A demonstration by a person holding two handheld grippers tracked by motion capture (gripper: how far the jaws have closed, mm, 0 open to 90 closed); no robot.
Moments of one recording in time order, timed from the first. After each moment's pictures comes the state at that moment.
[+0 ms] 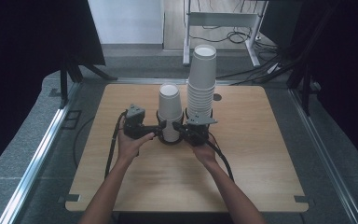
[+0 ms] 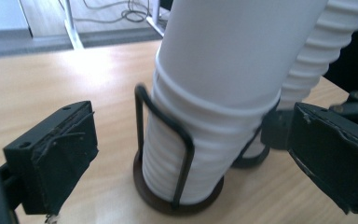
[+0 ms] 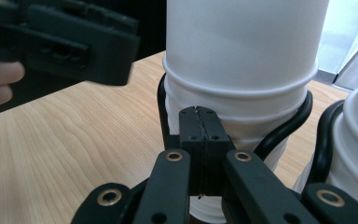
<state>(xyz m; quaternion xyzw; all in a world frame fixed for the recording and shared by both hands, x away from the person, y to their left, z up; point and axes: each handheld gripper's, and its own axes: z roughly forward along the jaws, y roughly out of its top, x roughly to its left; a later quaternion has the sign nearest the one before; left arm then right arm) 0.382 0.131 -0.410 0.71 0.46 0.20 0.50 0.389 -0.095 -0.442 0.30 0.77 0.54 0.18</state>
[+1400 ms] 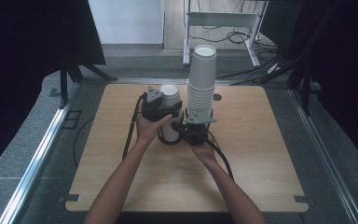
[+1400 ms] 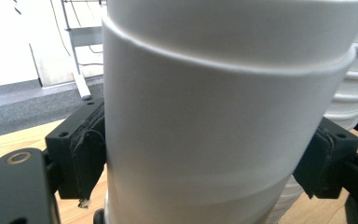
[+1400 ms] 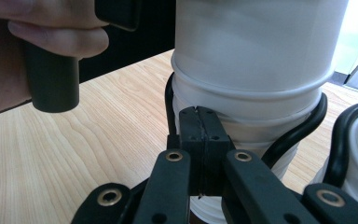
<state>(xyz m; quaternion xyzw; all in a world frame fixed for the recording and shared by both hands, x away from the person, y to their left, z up) 0.422 0.083 -0.384 0.70 0.42 0.25 0.52 0.393 -0.092 -0.443 0.29 0.77 0.54 0.16</state>
